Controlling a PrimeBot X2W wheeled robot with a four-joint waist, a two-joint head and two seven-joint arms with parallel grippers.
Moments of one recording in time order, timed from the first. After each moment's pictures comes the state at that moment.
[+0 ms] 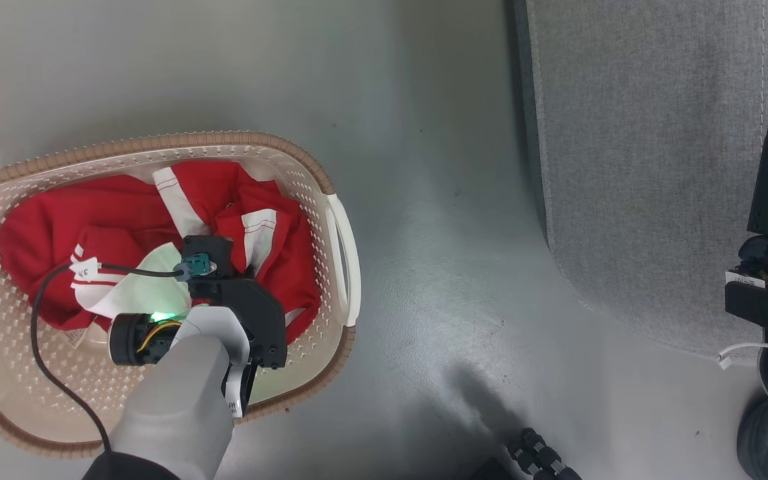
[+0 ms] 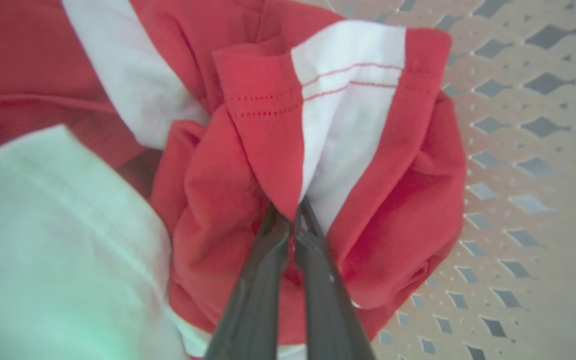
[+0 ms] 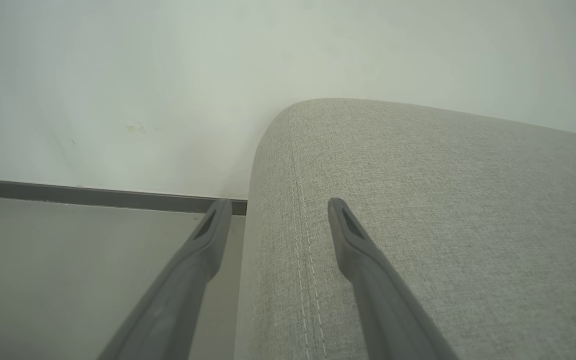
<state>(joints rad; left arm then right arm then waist) -0.88 0.04 -0.69 1.15 -0.76 0.11 -0.03 -0.44 -0.34 0.11 -0.19 0.34 -0.08 -0.26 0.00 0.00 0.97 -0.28</state>
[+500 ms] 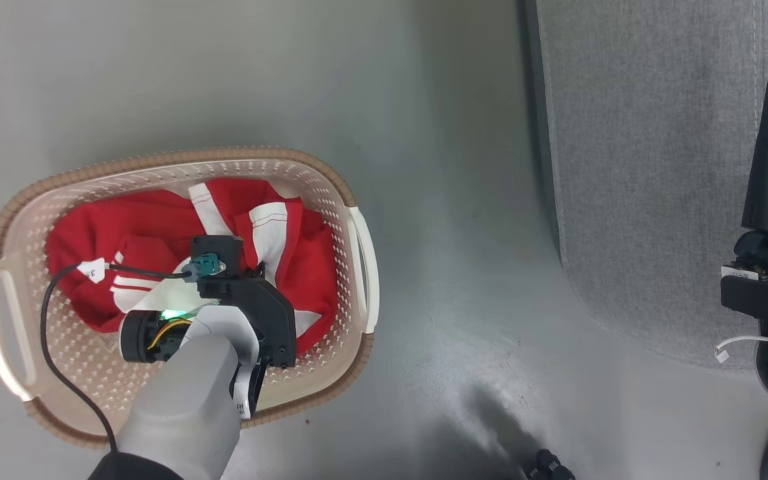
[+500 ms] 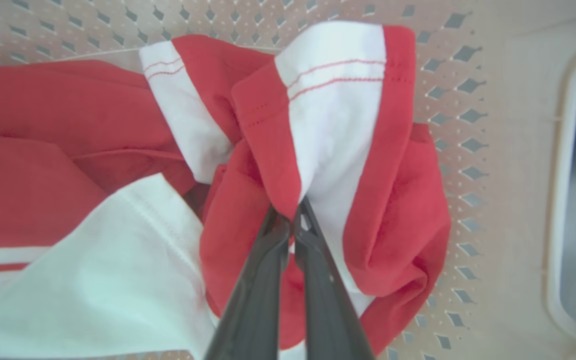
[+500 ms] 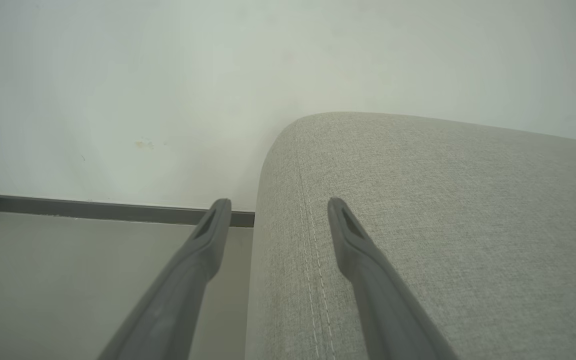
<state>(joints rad) -0.88 0.04 -0.73 1.12 -0.81 0.11 -0.04 -0.46 -0.33 0.11 -0.12 0.33 -0.07 -0.26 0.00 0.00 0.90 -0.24</state>
